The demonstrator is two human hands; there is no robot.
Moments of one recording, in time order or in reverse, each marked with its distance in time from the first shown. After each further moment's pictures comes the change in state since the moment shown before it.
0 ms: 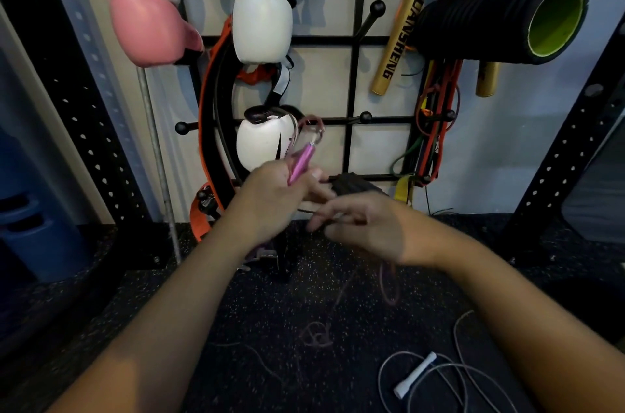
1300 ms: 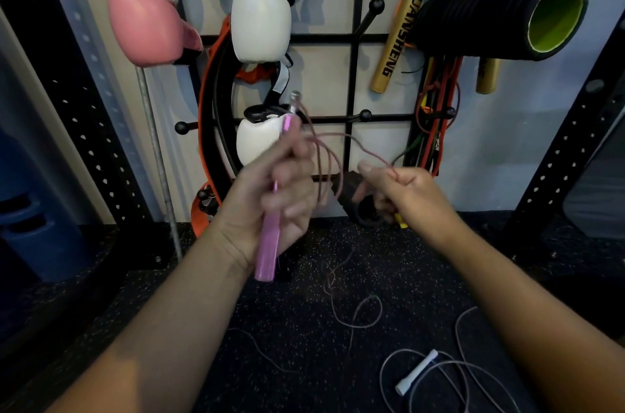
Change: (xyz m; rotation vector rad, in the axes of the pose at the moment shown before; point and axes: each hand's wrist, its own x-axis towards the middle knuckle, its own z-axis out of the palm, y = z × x) left_hand -0.008 0.022 -0.004 -1.570 -0.512 -0.055; right_hand -0.001 0.024 -0.012 0.268 0.504 0.050
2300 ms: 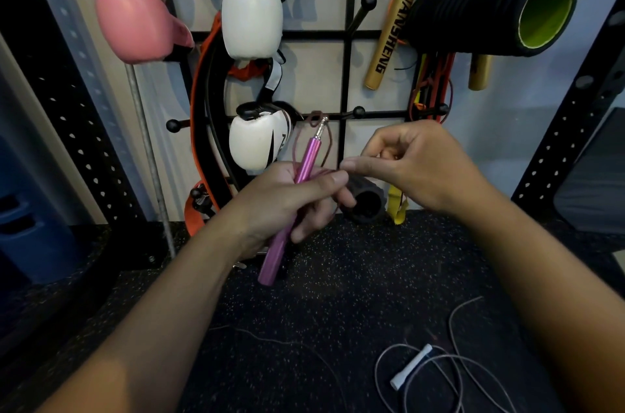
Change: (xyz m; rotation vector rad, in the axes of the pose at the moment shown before) left_hand 0.004 -0.009 -0.001 1.005 0.241 -0.147; right_hand 0.003 -0.043 -0.025 -0.235 -0.013 -0.212
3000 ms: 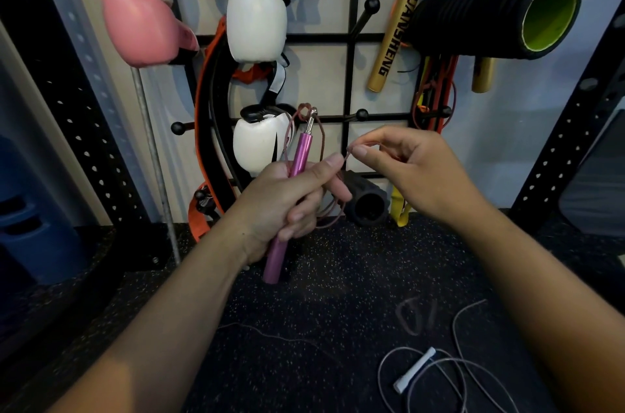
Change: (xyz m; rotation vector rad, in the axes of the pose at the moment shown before) left_hand -0.004 0.000 0.001 -0.133 0.080 0.066; right_hand 0.004 0.019 0.013 0.028 0.128 -0.085
